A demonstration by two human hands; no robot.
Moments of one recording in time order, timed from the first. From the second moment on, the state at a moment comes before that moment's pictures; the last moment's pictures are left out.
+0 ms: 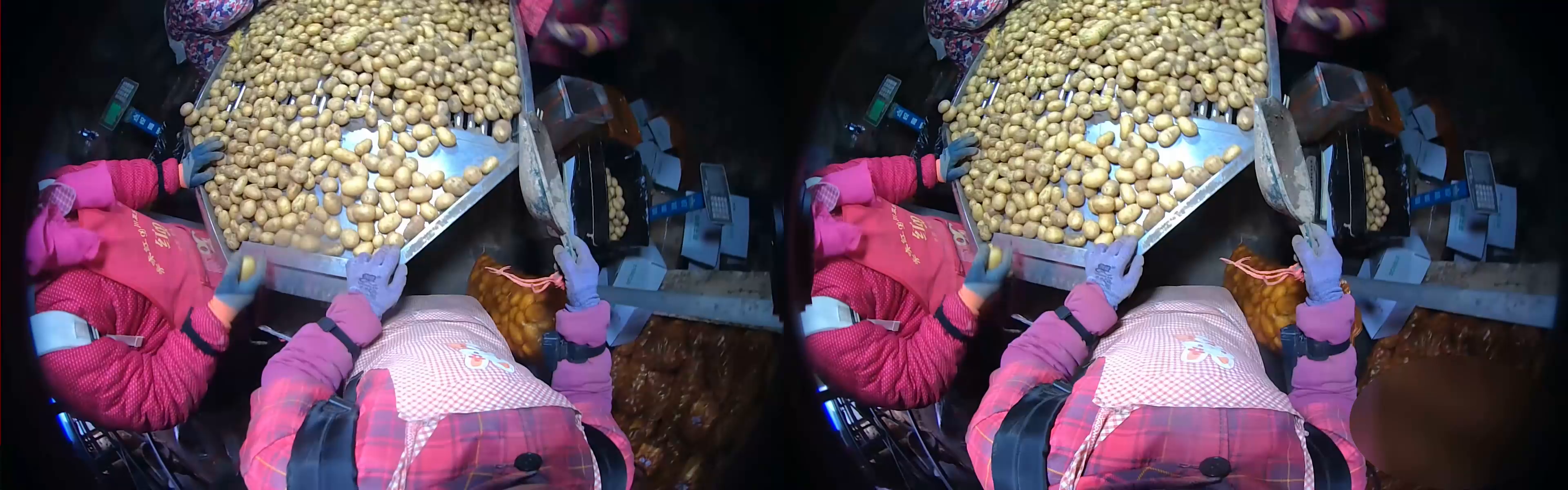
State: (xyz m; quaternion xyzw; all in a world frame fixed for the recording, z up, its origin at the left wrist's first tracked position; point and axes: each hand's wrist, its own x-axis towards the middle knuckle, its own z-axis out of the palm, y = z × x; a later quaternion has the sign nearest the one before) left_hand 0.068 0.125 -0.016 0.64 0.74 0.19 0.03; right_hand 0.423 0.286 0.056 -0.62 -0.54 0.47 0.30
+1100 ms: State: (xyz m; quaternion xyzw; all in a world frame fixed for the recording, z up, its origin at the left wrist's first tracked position) left_hand 0.037 0.219 -0.017 0.34 0.93 0.12 0.05; right_hand -0.128 0.705 0.034 -0.07 -0.98 0.04 0.16
